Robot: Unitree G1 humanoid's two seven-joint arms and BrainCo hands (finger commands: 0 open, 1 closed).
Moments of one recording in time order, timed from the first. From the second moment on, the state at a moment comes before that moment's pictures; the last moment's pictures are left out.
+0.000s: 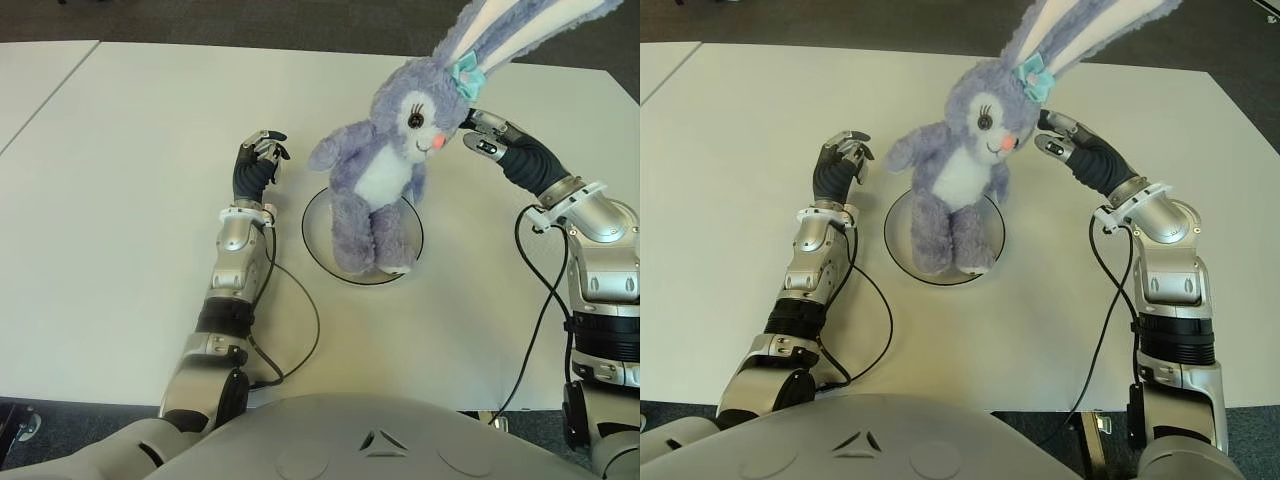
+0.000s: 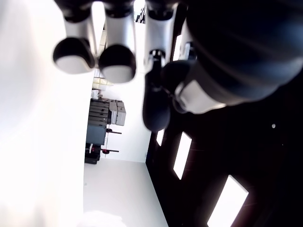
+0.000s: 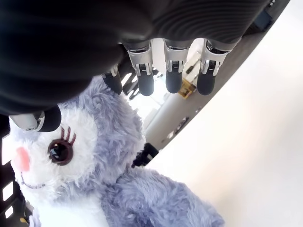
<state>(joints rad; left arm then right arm) -0.26 -0.08 0.06 0.36 -0.14 -0.23 0.00 -0.23 -0.66 -0.16 -0.14 0.00 0.07 0.55</state>
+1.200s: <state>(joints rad) -0.28 -0.07 0.07 0.39 -0.14 -0.23 -0.01 -0.25 -0.40 -0.32 -0.15 0.12 0.44 0.17</state>
